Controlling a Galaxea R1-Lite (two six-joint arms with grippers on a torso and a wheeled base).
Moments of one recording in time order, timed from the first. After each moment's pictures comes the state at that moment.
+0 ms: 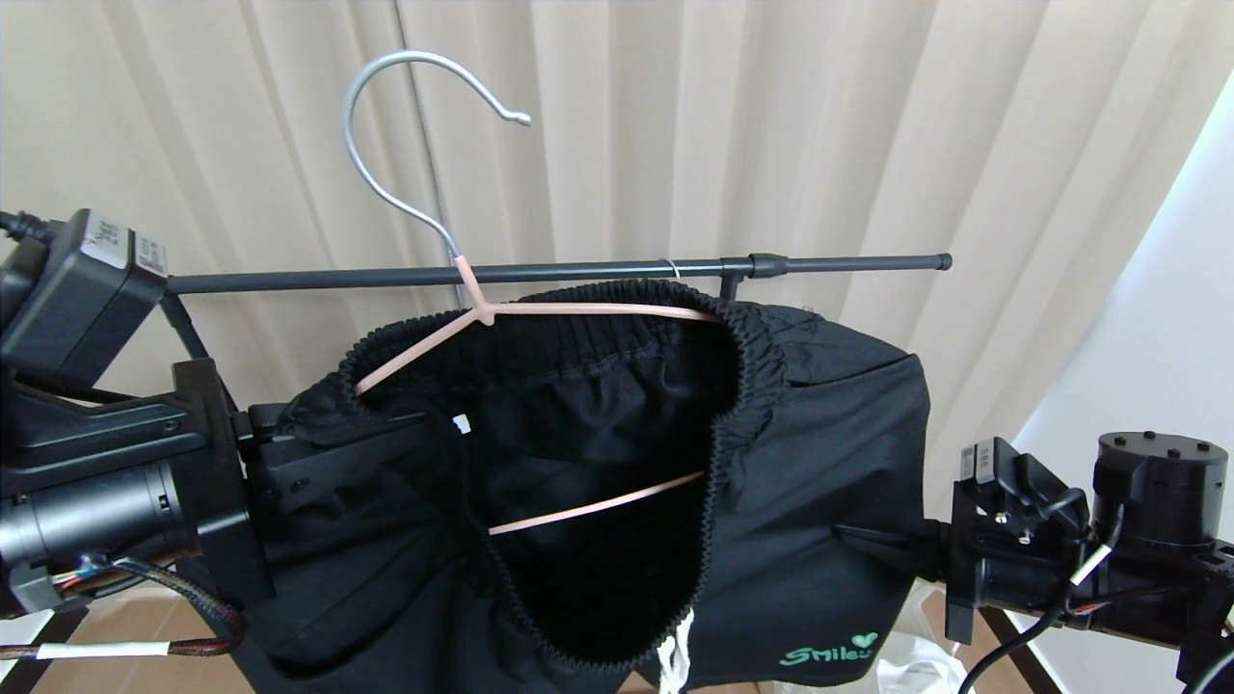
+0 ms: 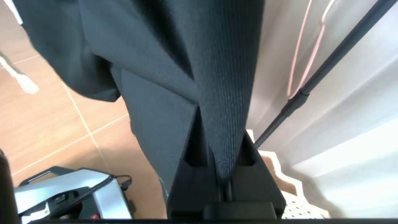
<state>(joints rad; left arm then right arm) -0.44 1.17 -0.66 -0.33 -0.40 0.20 0.18 1.73 -0.29 -1.00 0.73 -0.36</state>
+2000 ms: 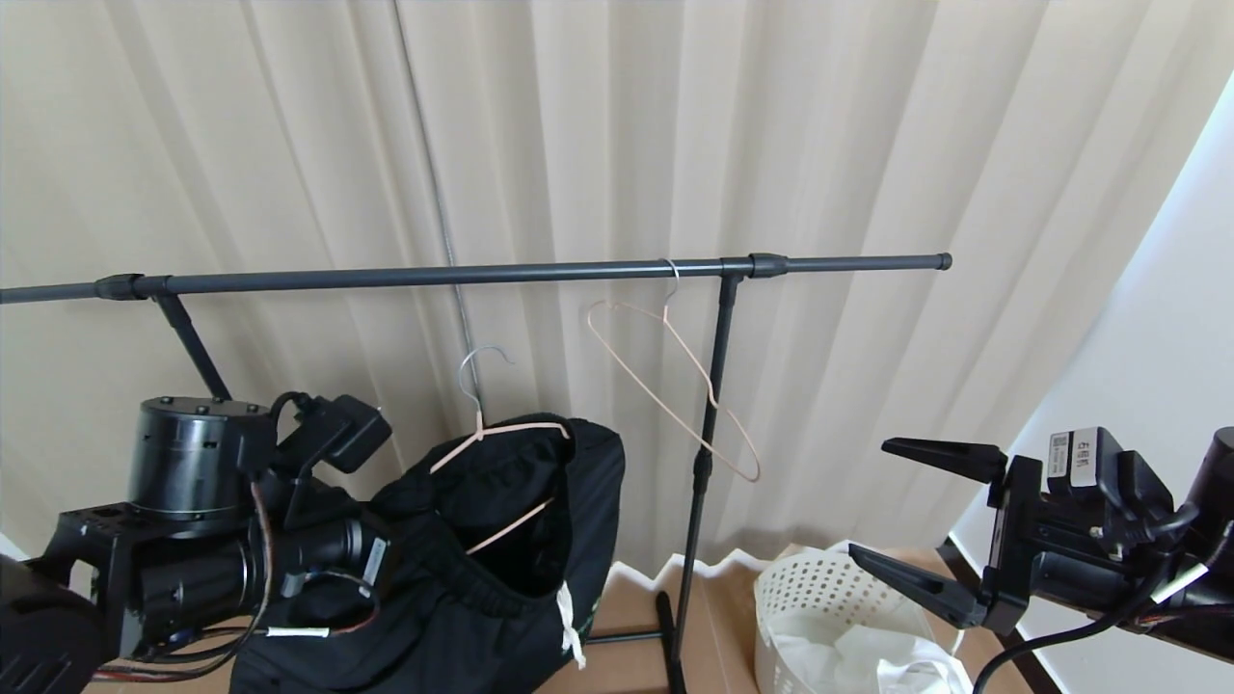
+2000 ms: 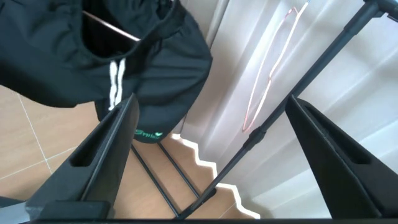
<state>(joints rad) -0.29 1.60 -0.50 -0.51 -0.12 0.19 0.19 1.60 -0.21 -1.18 0.71 -0.36</state>
